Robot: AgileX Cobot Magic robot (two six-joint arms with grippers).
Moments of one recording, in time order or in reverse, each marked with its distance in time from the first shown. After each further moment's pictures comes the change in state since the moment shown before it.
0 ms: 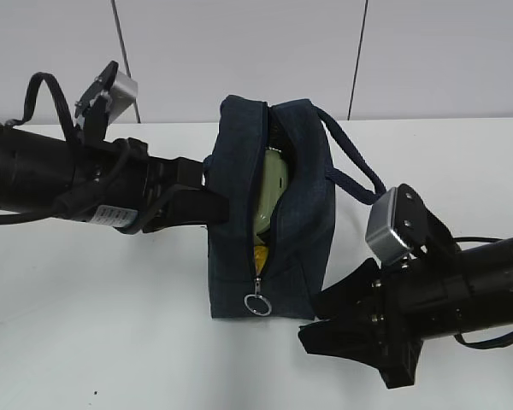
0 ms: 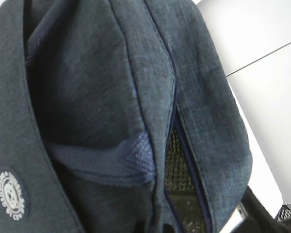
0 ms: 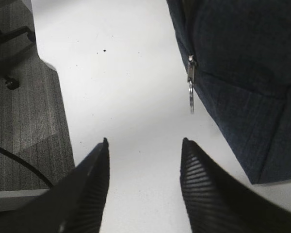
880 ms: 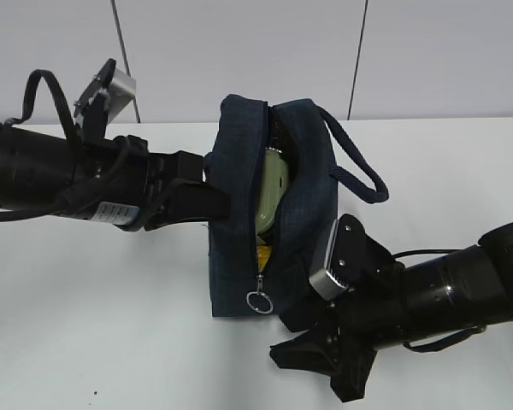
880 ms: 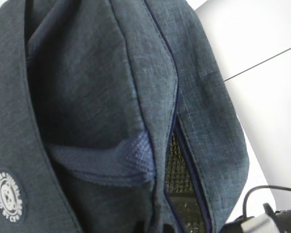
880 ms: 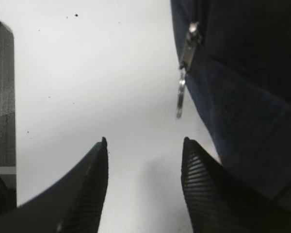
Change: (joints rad) left arm 0.000 0.000 0.000 -0.030 0.005 0.000; right arm 0.113 0.197 -0.075 0.155 -0.102 -0.239
